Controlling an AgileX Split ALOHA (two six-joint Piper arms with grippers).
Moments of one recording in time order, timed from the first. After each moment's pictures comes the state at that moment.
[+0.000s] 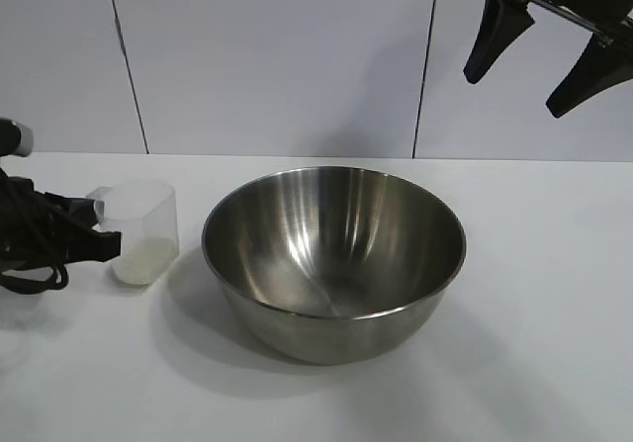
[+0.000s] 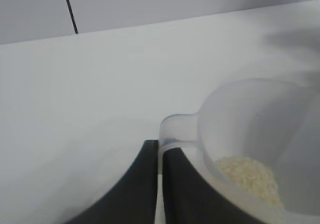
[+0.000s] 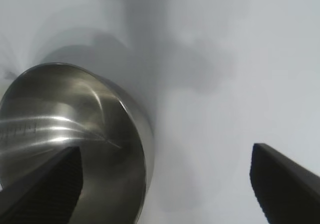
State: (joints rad) left arm -0.24 2.01 -0.49 0.07 -1.15 0.06; right arm 0.01 1.84 -1.59 0.40 1.10 -0.20
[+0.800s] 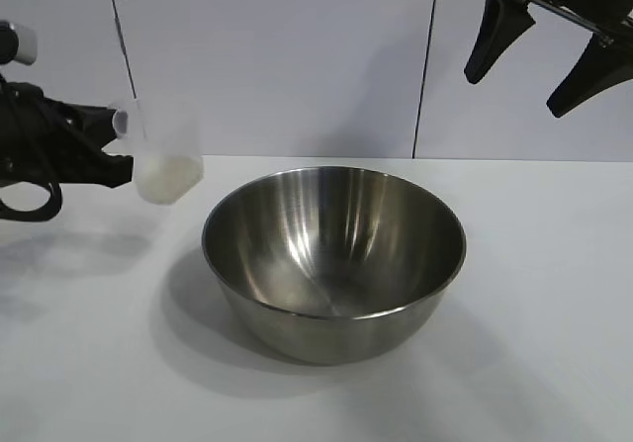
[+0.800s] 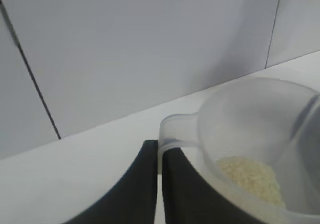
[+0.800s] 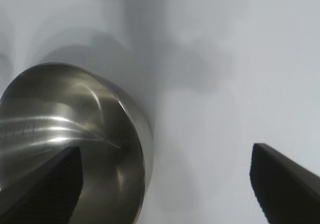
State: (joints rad) left arm -0.24 1.81 -0.59 0.24 -0.99 0.11; right arm 0.01 1.84 -1.59 0.40 1.10 -0.20
